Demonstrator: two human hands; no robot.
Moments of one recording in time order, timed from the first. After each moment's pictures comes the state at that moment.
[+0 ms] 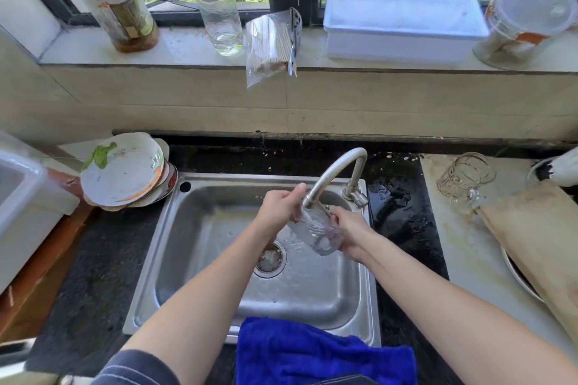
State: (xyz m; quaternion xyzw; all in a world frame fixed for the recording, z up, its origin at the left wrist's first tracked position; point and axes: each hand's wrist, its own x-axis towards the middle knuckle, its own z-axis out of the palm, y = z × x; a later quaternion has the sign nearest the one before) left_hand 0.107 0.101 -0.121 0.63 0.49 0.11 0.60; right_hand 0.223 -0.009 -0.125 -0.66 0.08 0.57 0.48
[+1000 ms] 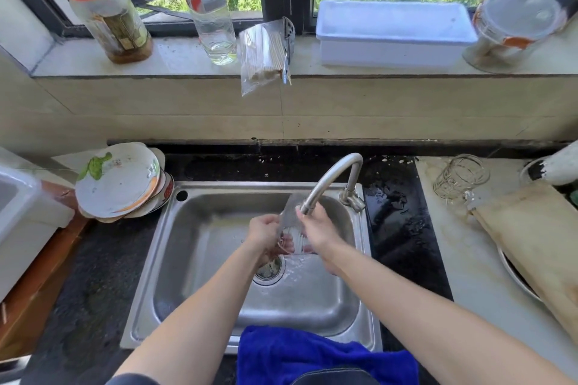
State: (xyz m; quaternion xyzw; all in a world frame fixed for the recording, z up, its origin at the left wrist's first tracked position) left_hand 0.089 0.090 -0.145 0.42 0.58 0.08 0.70; right_hand 0.183 0.010 -0.124 -0.70 -0.13 0.53 0.46
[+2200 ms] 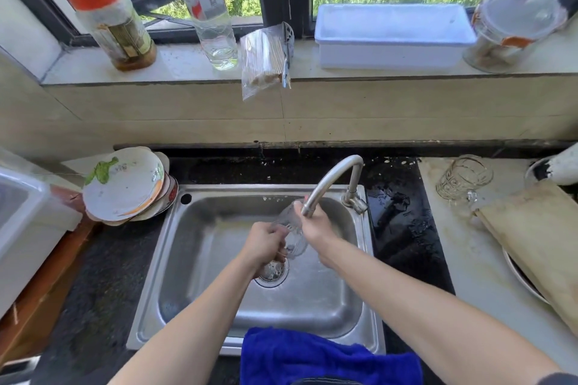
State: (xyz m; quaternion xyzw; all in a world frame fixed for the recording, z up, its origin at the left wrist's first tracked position) left_hand 0.075 0.078 -0.121 0.57 0.53 0.06 0.62; right_hand 0.184 0.028 -0.133 -0.71 -0.14 0.48 0.49
